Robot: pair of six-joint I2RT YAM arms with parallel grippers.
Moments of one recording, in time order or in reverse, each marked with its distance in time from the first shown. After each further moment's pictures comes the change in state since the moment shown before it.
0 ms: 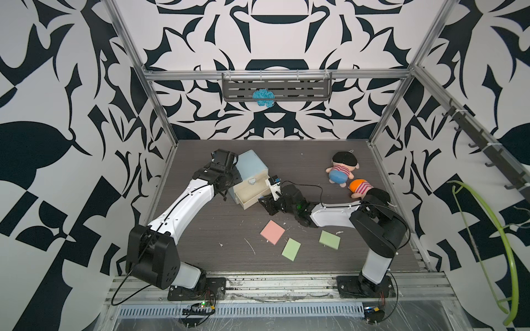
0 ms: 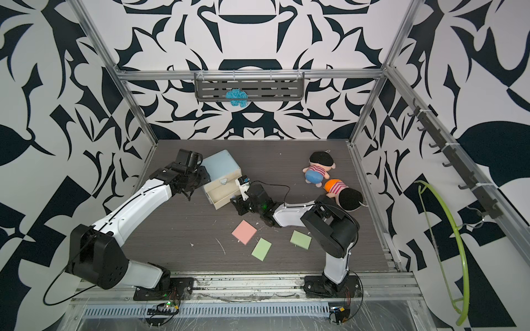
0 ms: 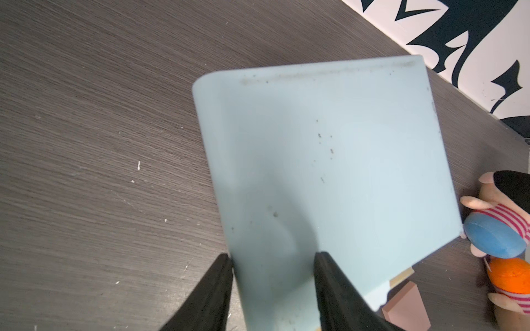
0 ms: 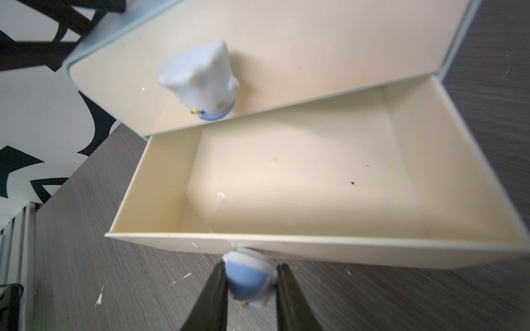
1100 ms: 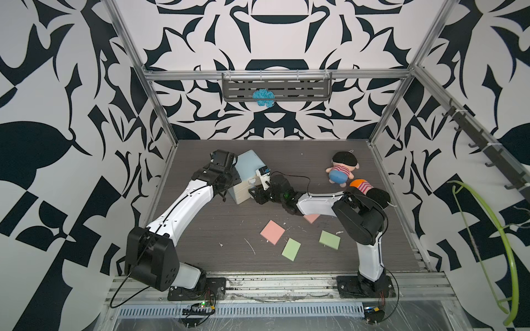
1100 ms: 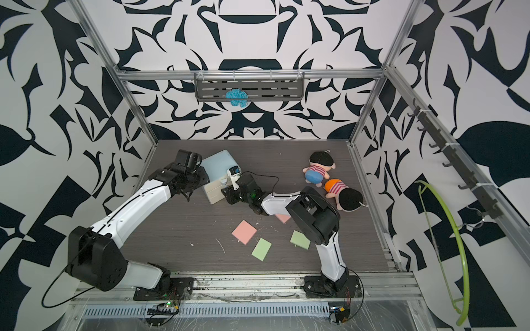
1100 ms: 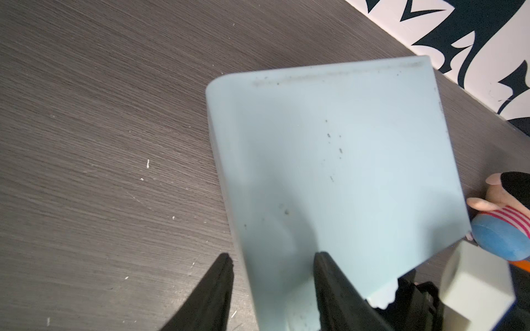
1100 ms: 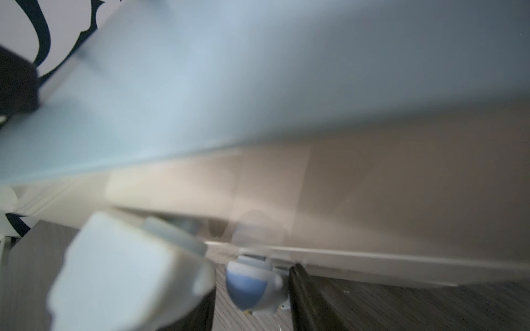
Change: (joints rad) left arm 0.000 -0.014 -0.006 -0.013 -0.014 0.003; right arm -0.012 0.214 0.285 -0.047 -0.006 -0.013
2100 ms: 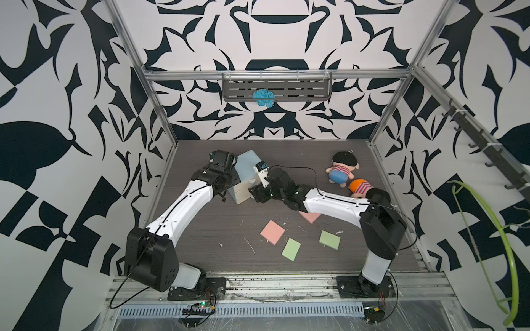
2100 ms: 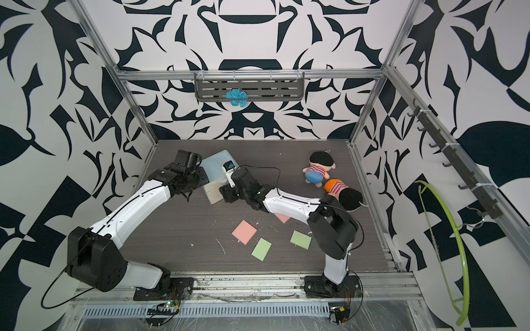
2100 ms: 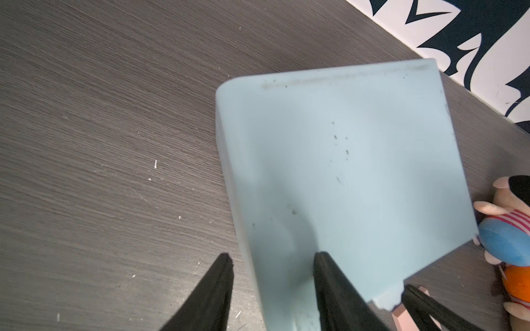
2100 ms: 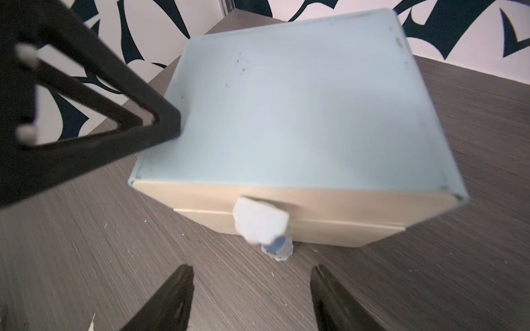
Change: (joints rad) left arm 0.000 -0.004 -0.001 -0.008 -0.020 0.000; right arm 0.050 -0.233 0.059 -0.390 0.139 -0.114
